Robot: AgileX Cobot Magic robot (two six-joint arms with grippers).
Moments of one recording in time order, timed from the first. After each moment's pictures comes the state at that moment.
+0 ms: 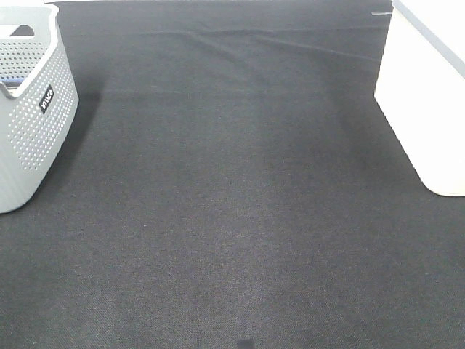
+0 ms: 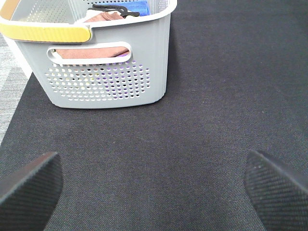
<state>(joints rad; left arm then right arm) 0.00 0.00 -0.50 0.00 1.05 0.00 0.11 0.98 -0.99 0.07 1.22 -0.03</state>
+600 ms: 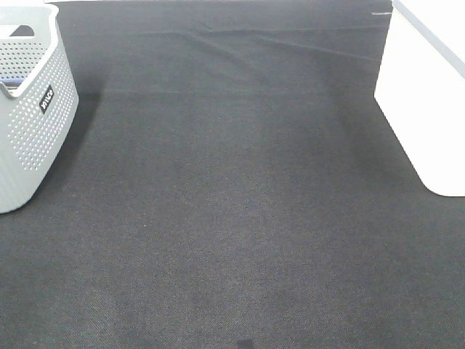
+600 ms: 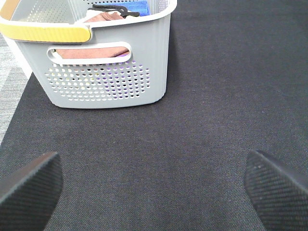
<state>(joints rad) 0.00 0.00 -0.50 0.00 1.05 0.00 0.11 0.28 -0.56 0.02 1.22 -0.03</state>
